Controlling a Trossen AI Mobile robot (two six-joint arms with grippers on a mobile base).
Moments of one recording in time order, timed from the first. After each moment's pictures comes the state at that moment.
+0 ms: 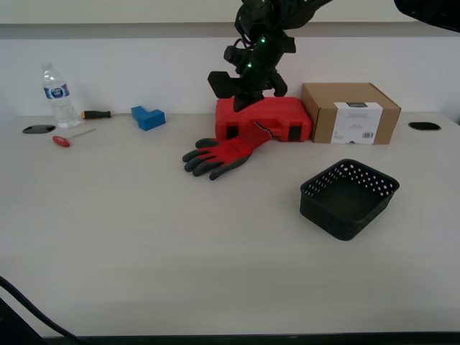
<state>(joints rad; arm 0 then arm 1) 0.50 2.71 2.32 -0.64 -0.19 0.04 0.00 1.05 0.52 0.61 -0.01 0.00</state>
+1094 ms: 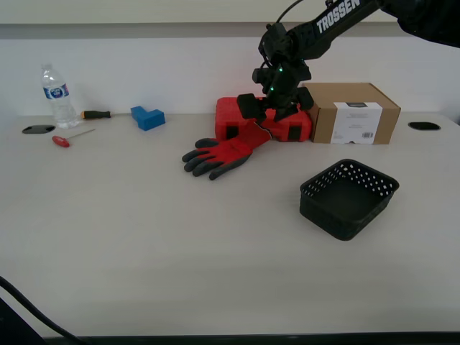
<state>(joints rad) 0.40 2.79 2.26 -0.45 0.00 0.06 0.00 1.05 0.52 0.60 -0.01 0.00</state>
